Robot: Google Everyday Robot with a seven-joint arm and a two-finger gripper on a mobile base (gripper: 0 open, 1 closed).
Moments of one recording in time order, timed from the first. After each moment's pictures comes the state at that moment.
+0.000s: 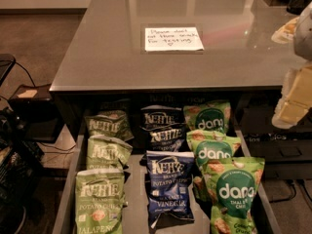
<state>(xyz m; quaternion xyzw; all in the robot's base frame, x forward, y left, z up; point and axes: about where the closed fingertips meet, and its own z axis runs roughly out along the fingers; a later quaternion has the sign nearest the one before) 0.438 -0.217 0.976 -0.60 0.78 -0.03 0.16</state>
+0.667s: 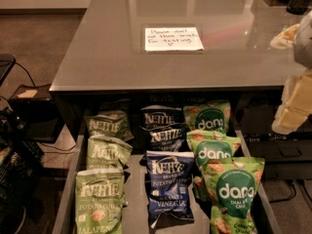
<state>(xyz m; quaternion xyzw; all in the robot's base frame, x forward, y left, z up) 0.436 -0.216 0.966 -0.61 0.77 -0.03 0.16</state>
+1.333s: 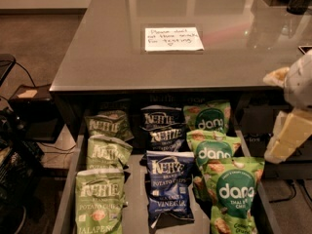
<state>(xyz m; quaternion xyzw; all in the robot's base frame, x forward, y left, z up) 0.424 -0.229 0.892 -0.60 0.78 0.02 0.16</state>
